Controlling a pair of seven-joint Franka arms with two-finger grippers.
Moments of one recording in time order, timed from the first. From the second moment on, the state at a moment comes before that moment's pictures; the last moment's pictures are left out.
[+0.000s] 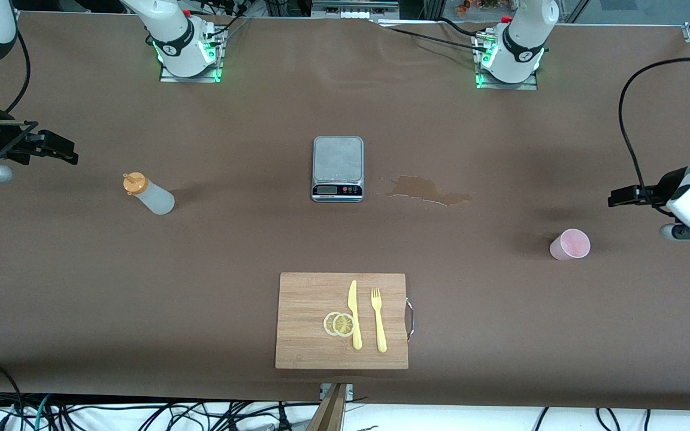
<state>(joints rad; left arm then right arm) 0.19 0.27 -0.04 -1.68 0.02 1.77 0.11 0.03 0.04 -0.08 -1.71 0.00 1.66 -0.06</state>
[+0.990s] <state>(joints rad) 0.23 0.42 -0.04 -1.91 0.03 2.27 0.17 0.03 0.04 -0.08 -1.71 0.00 1.66 -0.06</state>
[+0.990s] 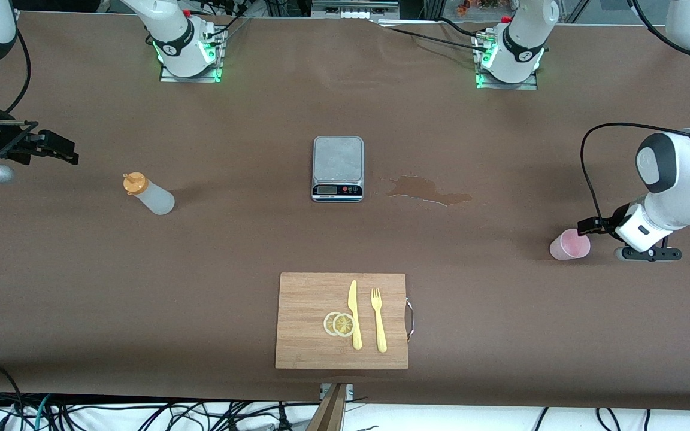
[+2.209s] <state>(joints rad) 0.23 0.48 -0.03 -1.90 0.02 2.34 0.19 0.03 0.04 -0.08 -1.71 0.00 1.66 -0.06</state>
